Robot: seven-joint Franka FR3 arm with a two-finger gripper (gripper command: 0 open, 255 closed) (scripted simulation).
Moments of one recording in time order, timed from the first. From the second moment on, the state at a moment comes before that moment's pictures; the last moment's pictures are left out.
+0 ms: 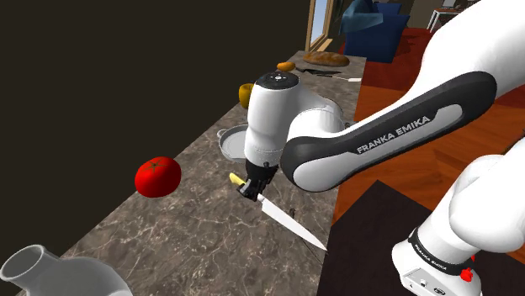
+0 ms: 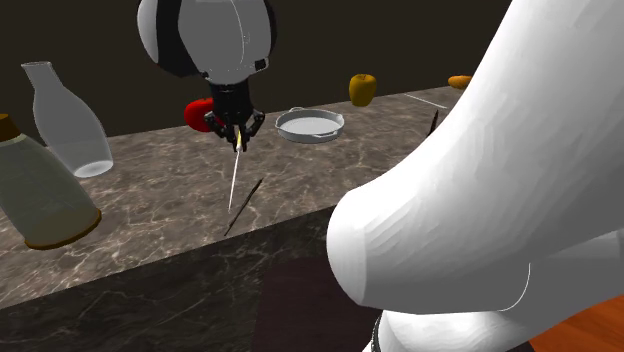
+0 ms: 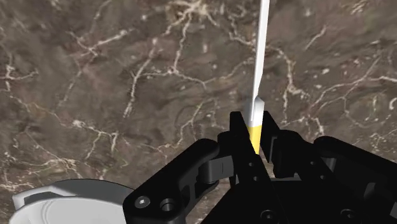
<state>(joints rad) 0.06 -0.20 0.64 -2.42 0.08 2.41 0.49</state>
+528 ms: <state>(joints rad) 0.05 -0.27 0.57 -2.40 0.12 2.32 0.40</state>
